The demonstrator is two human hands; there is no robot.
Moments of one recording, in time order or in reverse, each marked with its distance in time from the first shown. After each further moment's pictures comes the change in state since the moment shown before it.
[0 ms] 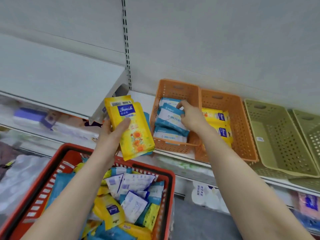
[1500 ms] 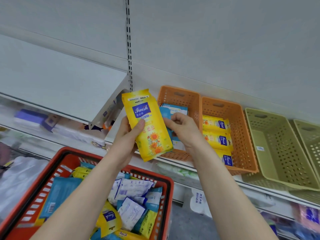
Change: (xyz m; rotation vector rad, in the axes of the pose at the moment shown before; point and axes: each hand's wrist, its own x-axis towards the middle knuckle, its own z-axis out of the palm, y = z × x) left_hand -0.002 0.009 0.041 -0.099 -0.160 -0.011; right_hand -0.053 -0.051 -0.005 1.016 -0.038 0.088
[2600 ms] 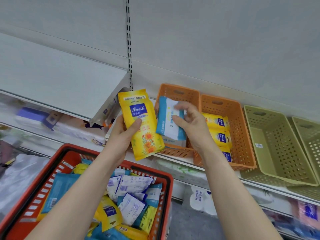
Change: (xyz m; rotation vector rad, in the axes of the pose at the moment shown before) left_hand -0.005 0.001 -0.012 0.099 0.044 0.045; right_hand -0.007 0.009 -0.027 0.122 0.003 -0.264
